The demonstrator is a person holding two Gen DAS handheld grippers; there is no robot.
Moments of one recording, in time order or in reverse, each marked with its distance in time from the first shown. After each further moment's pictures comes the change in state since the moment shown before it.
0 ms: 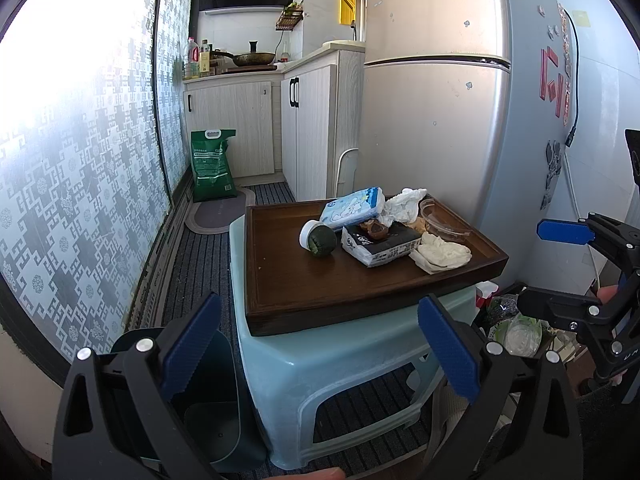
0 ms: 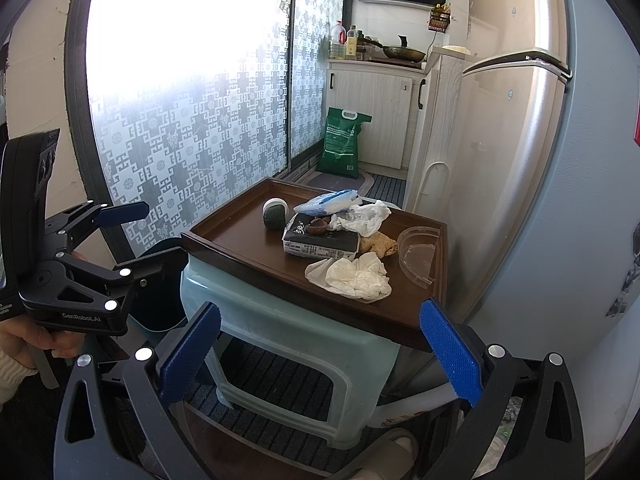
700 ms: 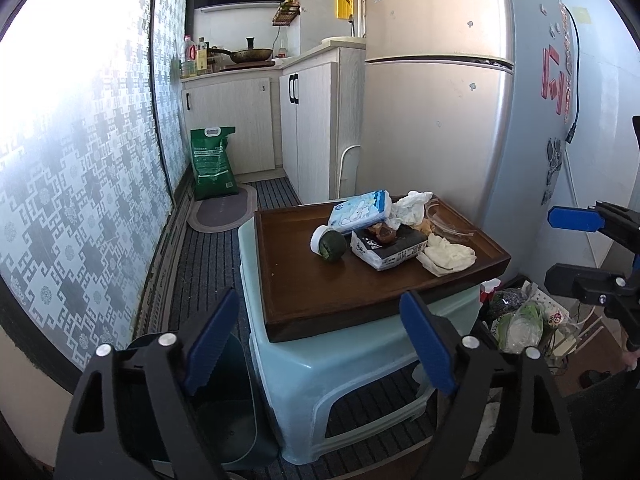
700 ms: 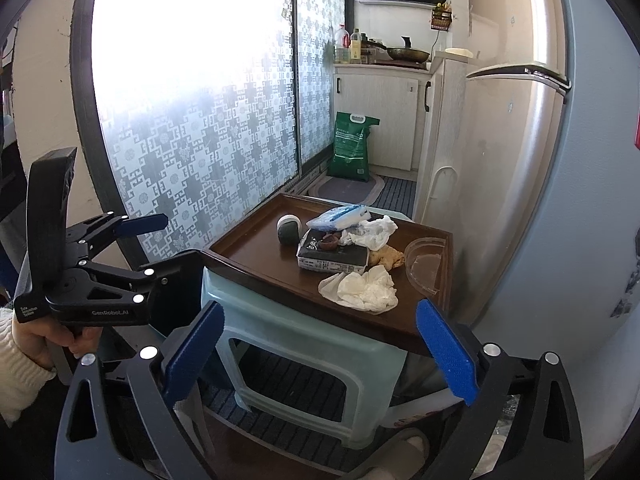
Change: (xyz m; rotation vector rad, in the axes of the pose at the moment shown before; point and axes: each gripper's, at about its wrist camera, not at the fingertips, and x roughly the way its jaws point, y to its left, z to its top) left arm -0.006 0.009 0.015 0.026 0.038 -0.015; right arm -0.019 -0.004 0.019 0.024 0.000 0.052
